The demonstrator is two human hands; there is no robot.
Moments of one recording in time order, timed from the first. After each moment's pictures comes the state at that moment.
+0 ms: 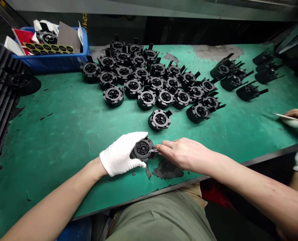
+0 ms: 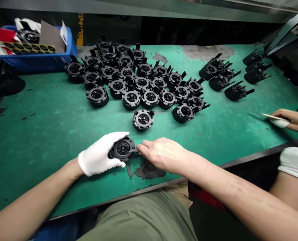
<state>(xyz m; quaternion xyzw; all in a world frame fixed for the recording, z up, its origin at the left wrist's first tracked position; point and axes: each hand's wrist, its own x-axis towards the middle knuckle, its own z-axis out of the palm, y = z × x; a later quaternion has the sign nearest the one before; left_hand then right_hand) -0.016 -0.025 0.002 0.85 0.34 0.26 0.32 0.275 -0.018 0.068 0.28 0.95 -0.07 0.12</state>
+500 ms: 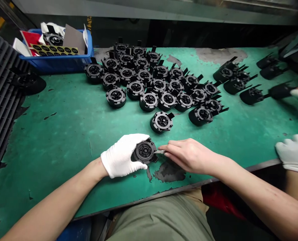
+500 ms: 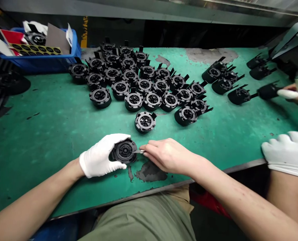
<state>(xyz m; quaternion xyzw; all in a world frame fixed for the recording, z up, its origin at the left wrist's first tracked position) -0.015 -0.024 0.005 0.85 0.31 0.28 0.30 0.290 -0.014 0.067 0.29 0.94 -0.18 0.01</state>
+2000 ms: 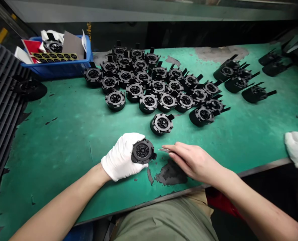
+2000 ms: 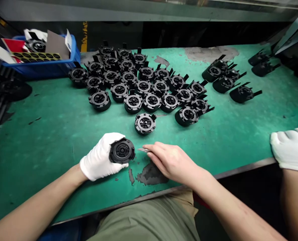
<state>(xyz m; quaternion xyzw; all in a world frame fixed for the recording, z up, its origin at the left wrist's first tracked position) -0.008 -0.030 -0.001 0.84 0.39 0.33 0.21 0.293 -0.038 0.055 0.38 0.89 -0.21 -0.11</state>
